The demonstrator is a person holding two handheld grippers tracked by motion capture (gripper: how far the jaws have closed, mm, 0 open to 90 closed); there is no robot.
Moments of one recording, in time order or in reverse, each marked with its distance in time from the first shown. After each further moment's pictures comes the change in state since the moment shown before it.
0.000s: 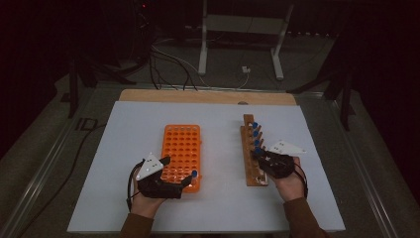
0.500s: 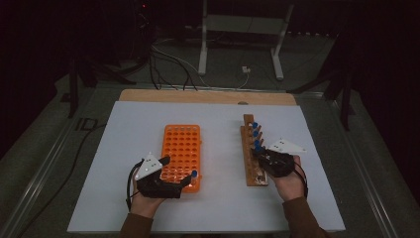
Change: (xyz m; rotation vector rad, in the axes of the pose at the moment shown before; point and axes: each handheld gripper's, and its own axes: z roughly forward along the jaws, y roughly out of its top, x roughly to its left) left arm 0.002 0.000 -0.001 0.000 -0.005 -0.001; right arm 0.004 0.010 -0.005 -0.010 -0.024 0.007
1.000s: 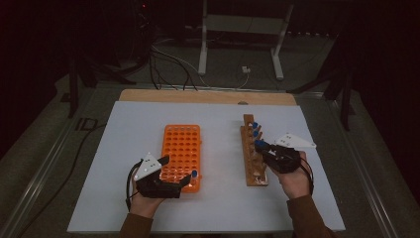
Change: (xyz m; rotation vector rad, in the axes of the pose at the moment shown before) left arm 0.000 0.000 -0.003 -0.016 0.013 0.001; right arm -0.004 0.021 -0.018 -0.025 0.017 0.029
